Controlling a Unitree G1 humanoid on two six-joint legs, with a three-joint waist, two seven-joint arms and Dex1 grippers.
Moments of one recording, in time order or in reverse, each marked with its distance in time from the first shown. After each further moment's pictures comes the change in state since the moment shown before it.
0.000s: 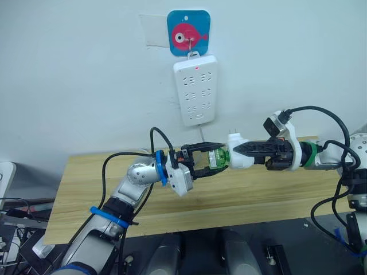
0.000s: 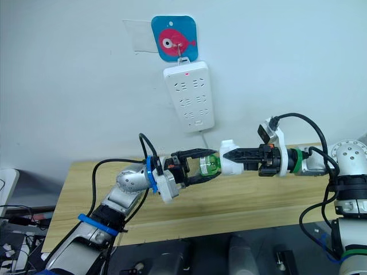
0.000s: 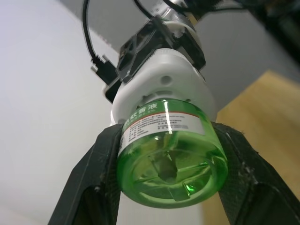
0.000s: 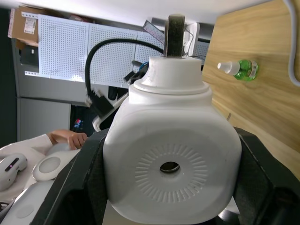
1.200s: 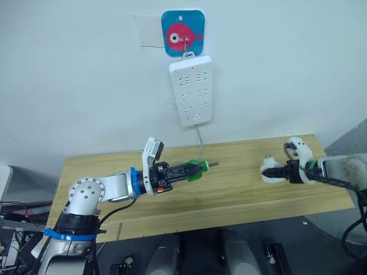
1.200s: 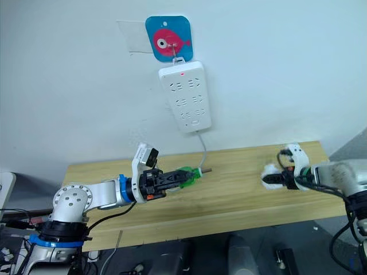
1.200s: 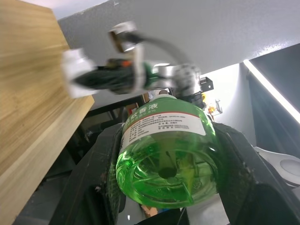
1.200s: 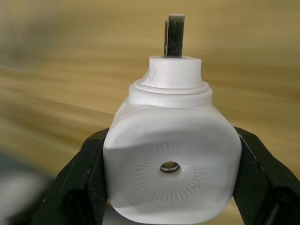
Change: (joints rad) left arm 0.153 0.092 0.433 -0.249 -1.324 1.886 0.368; right arm 0.158 -0.210 0.325 0.003 -1.033 -0.525 0.169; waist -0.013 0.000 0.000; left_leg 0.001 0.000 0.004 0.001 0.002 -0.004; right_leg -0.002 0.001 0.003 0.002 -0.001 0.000
